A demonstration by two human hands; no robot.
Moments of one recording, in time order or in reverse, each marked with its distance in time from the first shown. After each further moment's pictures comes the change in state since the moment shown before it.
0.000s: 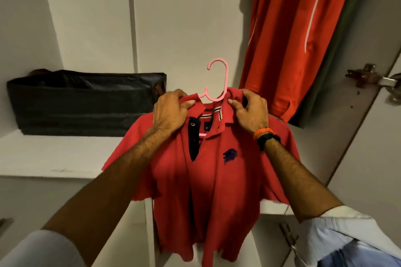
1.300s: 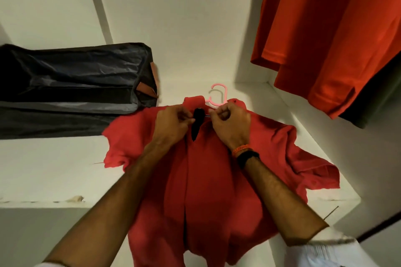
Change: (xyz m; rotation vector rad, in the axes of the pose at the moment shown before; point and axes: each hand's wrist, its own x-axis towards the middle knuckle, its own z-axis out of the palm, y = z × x) left_hand 0.034 -0.086 0.145 -0.062 -0.220 -0.133; right_hand -0.004 0.088 0.134 0.078 -0.060 0.292
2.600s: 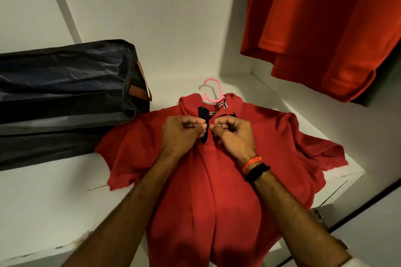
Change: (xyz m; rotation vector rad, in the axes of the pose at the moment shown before) left_hand -0.009 -0.017 0.013 -0.700 -0.209 -0.153; right_hand -0.038 0.004 0.027 0.335 -0.047 0.320
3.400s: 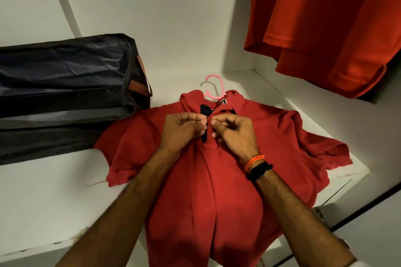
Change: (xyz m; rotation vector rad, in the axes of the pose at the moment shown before) left_hand -0.007 0.011 -0.002 -0.208 -0.073 -0.182; right_hand -0.007 -0.008 -0.005 0.013 -0.081 -0.073
